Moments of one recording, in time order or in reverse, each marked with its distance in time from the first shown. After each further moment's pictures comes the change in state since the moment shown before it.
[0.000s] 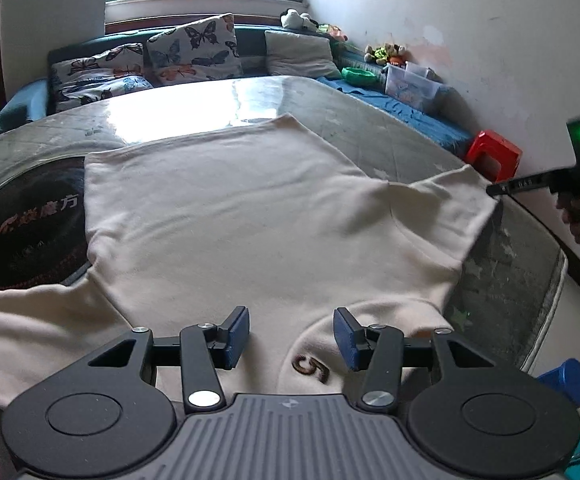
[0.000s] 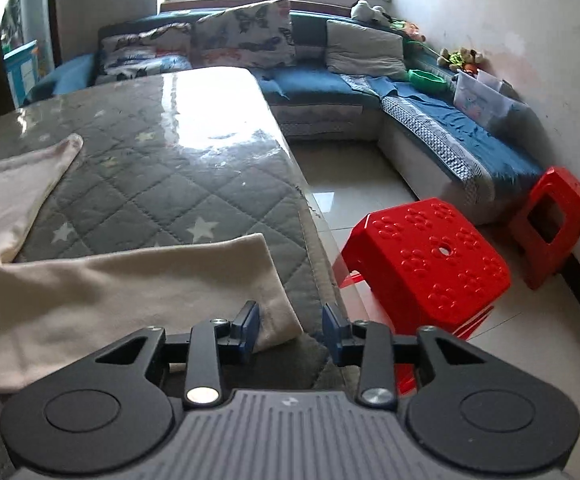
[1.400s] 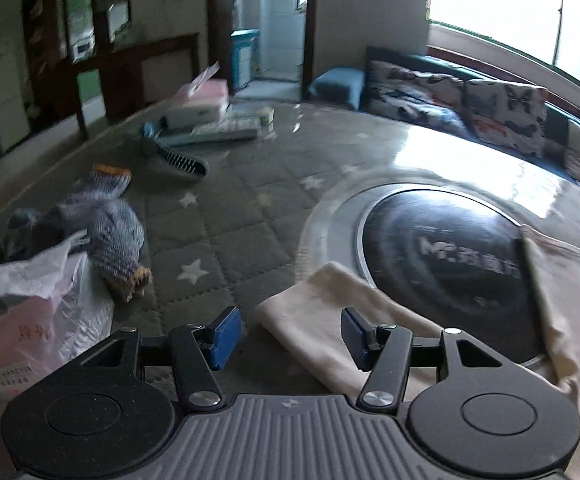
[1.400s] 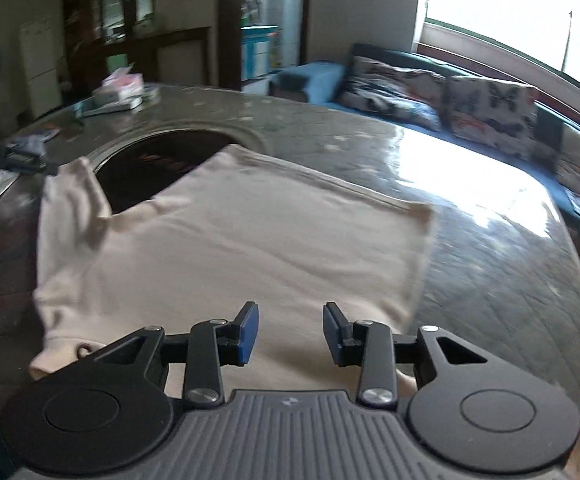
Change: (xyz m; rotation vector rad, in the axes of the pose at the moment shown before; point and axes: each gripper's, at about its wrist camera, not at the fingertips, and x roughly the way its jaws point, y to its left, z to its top) left arm -0.072 0.222 -0.023 -0.576 -0.093 0.714; right arm -0.047 0.226 0.022 -0.523 -0.098 0.521
